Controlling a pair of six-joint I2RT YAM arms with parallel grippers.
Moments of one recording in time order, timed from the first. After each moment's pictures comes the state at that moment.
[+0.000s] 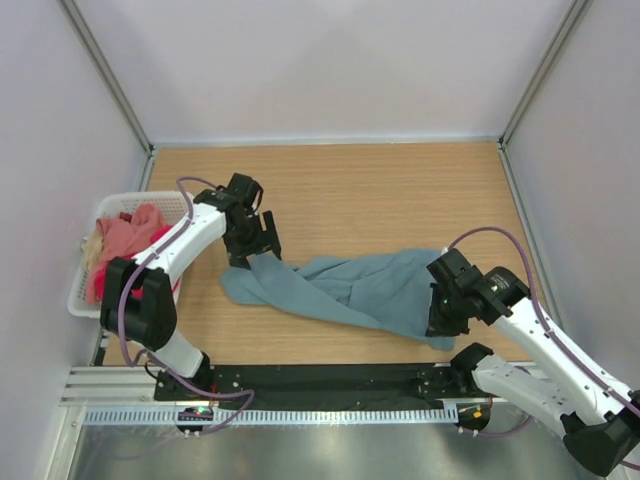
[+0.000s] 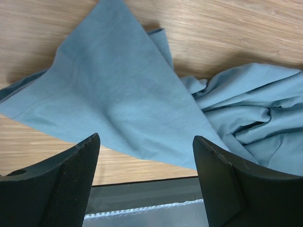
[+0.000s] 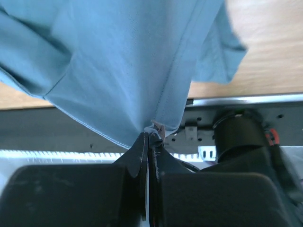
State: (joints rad) left arm -0.35 1.58 1.22 -0.92 0.12 -0.63; right arm 0.58 0.84 0.86 -1.31 0.05 0.77
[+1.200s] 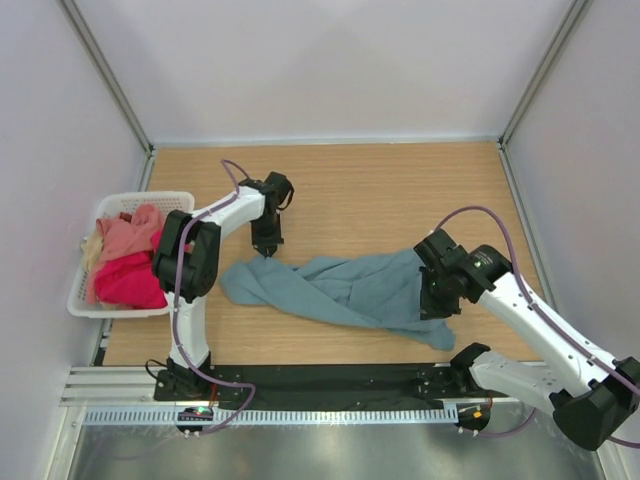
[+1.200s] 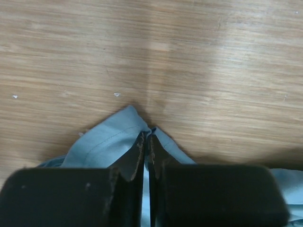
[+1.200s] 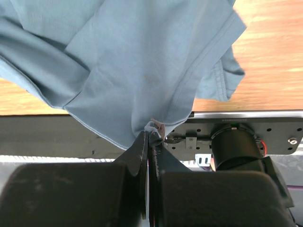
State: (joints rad) left arm -0.42 2.02 1.48 -0.91 -0.14 -0.51; right arm 0.58 0.98 0.93 -1.26 0.05 0.70
